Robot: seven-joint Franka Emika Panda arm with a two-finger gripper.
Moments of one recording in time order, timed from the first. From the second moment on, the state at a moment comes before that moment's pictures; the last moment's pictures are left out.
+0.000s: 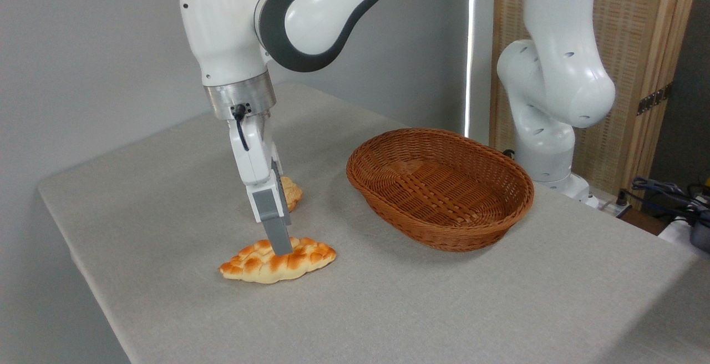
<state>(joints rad) -0.33 0.03 0.09 -1.96 0.19 2.00 0.97</state>
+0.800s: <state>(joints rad) -0.30 -0.01 0.20 -1.71 0.01 1.81 0.73</state>
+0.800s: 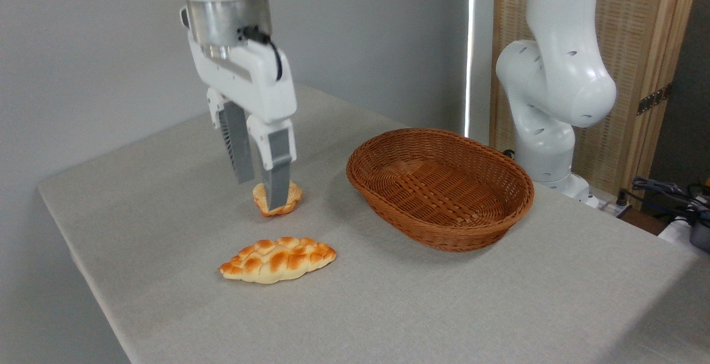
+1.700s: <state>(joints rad) -0.07 -0.01 0.05 -1.59 -0.08 1.64 0.61</state>
